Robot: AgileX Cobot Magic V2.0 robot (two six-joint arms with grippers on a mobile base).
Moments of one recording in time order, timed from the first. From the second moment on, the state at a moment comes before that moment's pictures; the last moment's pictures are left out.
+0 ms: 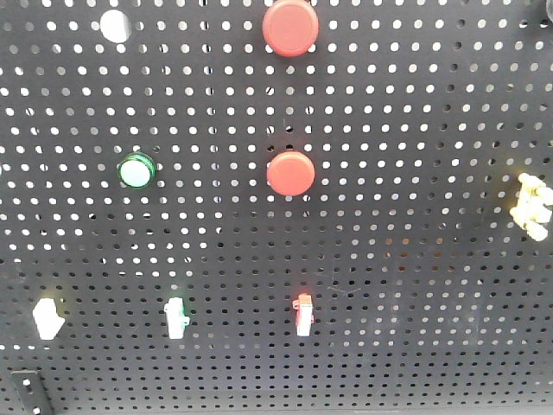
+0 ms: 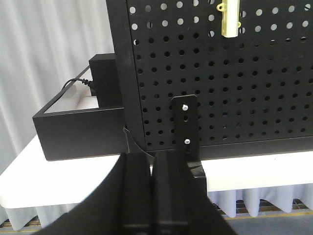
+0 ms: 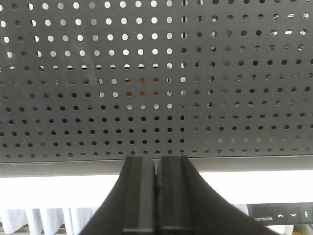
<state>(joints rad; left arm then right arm) 0.00 -0.01 0.03 -0.06 0.09 0.14 0.00 -0.01 0.03 0.10 0.07 -0.09</state>
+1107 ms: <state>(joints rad) 0.00 -0.01 0.03 -0.06 0.09 0.14 0.00 -0.01 0.03 0.10 0.07 -0.09</state>
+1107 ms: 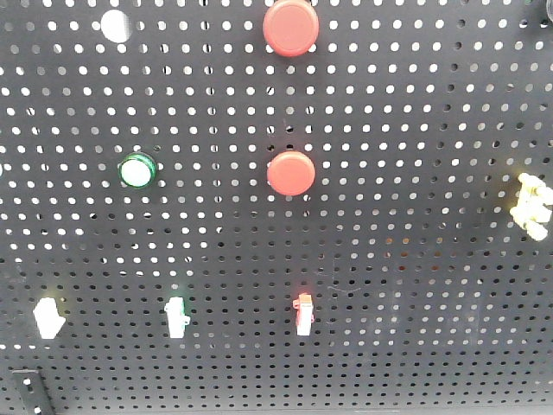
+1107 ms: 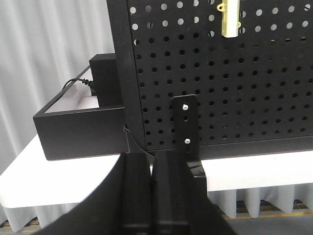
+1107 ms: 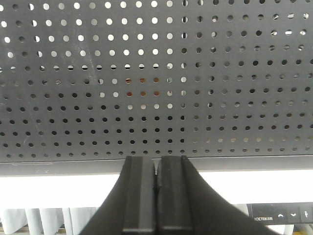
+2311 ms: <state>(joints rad) -0.02 0.65 -1.09 -0.51 0.46 0.53 0.00 0.36 -0.55 0.14 0.14 -0.07</state>
